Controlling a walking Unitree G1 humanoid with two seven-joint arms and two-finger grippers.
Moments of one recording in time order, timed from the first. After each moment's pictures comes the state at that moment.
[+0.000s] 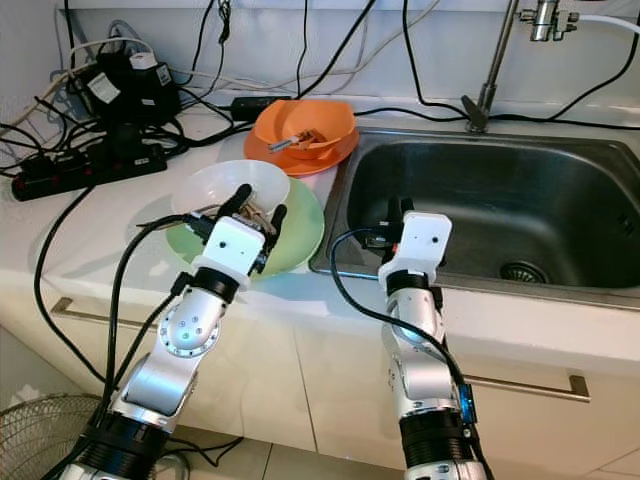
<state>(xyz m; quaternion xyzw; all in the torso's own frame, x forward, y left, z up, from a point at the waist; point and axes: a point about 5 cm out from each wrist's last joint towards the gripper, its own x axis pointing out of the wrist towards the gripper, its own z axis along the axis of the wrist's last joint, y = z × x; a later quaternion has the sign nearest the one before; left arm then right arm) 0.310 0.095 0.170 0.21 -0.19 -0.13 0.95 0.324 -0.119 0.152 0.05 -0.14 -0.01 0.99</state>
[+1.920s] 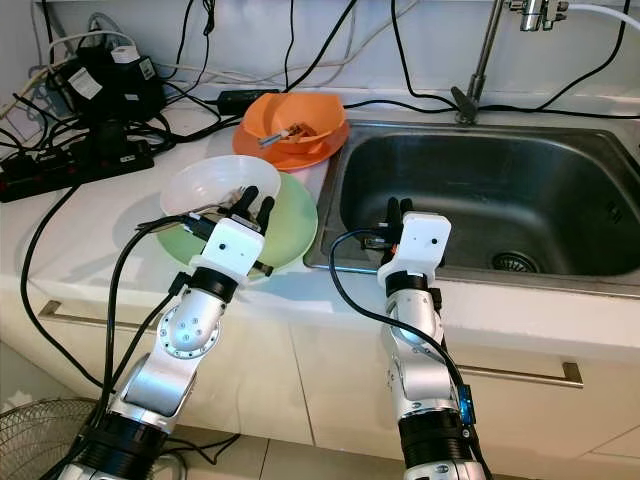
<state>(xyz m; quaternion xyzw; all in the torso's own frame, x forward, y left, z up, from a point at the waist) 0.309 0.096 0.172 0.23 -0.21 -0.11 0.94 0.323 -0.118 0.151 0.05 -0.14 -0.01 0.99</state>
